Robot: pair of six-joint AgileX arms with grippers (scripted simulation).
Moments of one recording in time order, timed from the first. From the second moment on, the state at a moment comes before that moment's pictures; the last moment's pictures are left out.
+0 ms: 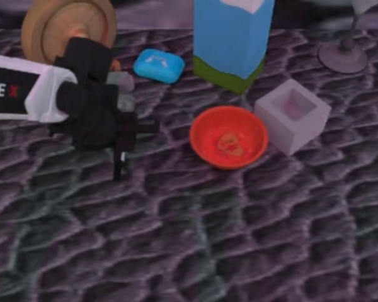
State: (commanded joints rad) left arm -0.33 2.00 1.17 -0.27 0.10 -0.22; right arm 0.00 0.00 0.00 0.00 0.00 0.00
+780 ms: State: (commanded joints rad) left arm -0.29 1.74 0.87 0.77 0.48 -0.01; right arm 0.00 0.00 0.00 0.00 0.00 0.00
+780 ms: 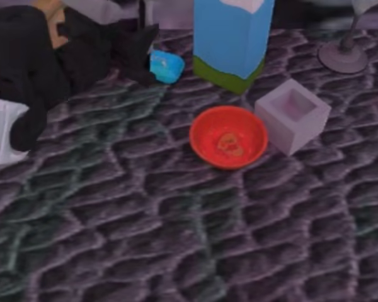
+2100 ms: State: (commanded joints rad) left arm -0.63 1.51 0.80 0.79 0.15 0.01; right arm 0.00 0.00 0.00 0.00 0.00 0.00
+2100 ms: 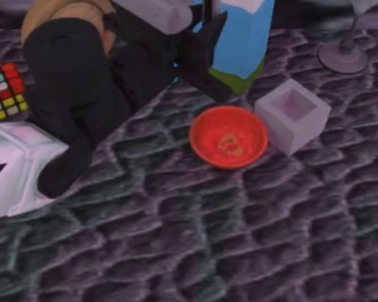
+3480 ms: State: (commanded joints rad) left arm -0.63 1.51 0.80 0.79 0.15 0.01; right arm 0.50 0.80 0.50 0.26 0.09 -0.02
